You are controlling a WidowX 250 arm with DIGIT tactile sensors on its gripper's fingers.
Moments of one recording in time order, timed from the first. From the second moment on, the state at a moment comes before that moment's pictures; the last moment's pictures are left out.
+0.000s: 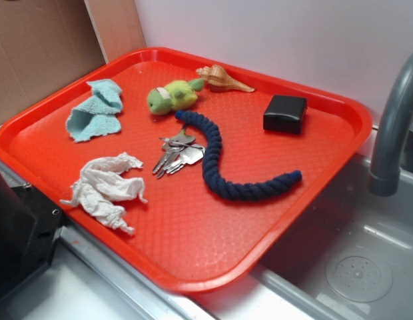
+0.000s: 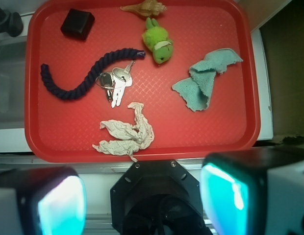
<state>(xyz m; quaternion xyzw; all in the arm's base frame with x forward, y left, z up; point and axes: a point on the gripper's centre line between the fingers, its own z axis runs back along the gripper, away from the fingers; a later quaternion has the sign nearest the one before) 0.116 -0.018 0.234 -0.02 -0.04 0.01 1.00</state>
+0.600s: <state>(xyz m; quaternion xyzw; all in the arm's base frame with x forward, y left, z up) 0.122 0.029 0.193 0.00 -0.04 0.14 0.99</state>
